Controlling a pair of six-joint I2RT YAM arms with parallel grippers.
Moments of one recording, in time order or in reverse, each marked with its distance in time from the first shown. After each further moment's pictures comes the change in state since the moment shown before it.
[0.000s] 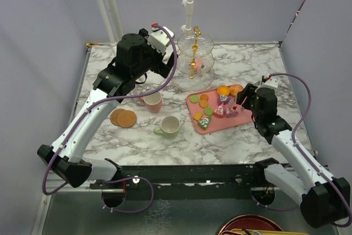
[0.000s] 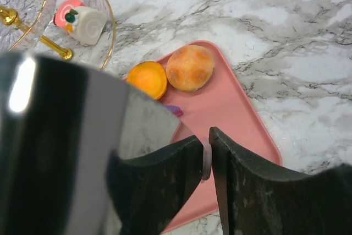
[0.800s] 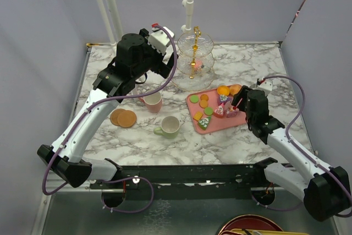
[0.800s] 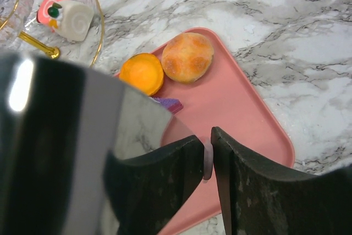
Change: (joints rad) left arm 0.000 0.000 0.001 0.000 0.026 -0.001; right arm 0.092 0.061 -0.040 0.053 0.131 0.096
